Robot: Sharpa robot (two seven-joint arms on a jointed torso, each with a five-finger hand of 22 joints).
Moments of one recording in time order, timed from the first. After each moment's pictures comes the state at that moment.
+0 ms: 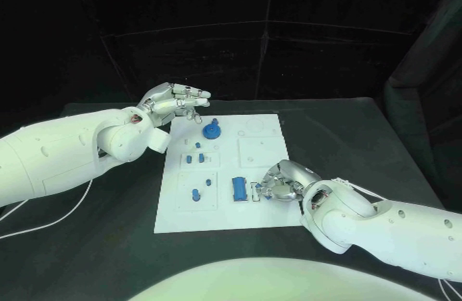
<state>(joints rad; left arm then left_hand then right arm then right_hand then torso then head) 1.23 -0.84 -0.12 1.35 -0.09 -0.03 0.35 1.30 -0.10 0.38 -0.08 0.05 0.97 0.18 0.15 0.07 1.01 0.11 0.41 0.08 1.15 0.03 0.99 0.57 0.17 1.19 0.12 0.56 0.48 0.91 -0.84 -0.07 1.80 -1.39 -0.54 -0.52 1.05 -0.03 0.42 -0.15 0.30 1.04 0.09 0.37 0.28 1.40 -0.02 1.29 1.26 1.47 -0.09 1.48 1.31 0.10 1.46 0.02 1.31 1.10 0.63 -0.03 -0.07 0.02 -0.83</state>
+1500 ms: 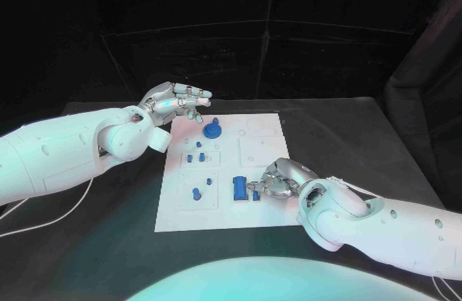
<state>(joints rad) 1.23 -0.84 -0.12 1.36 -0.09 -0.03 0.34 1.30 -0.10 0.38 -0.08 0.05 0.97 0.18 0.15 0.07 1.01 0.11 0.41 0.08 1.15 0.03 0.99 0.57 0.17 1.19 0.12 0.56 0.48 0.91 -0.80 -0.07 1.78 -1.45 -0.54 -0.58 0.92 -0.10 0.18 0.08 0.15 1.06 0.03 0.47 0.38 1.42 -0.04 1.30 1.29 1.46 -0.10 1.48 1.31 0.10 1.47 0.00 1.31 1.10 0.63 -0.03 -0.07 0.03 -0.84</state>
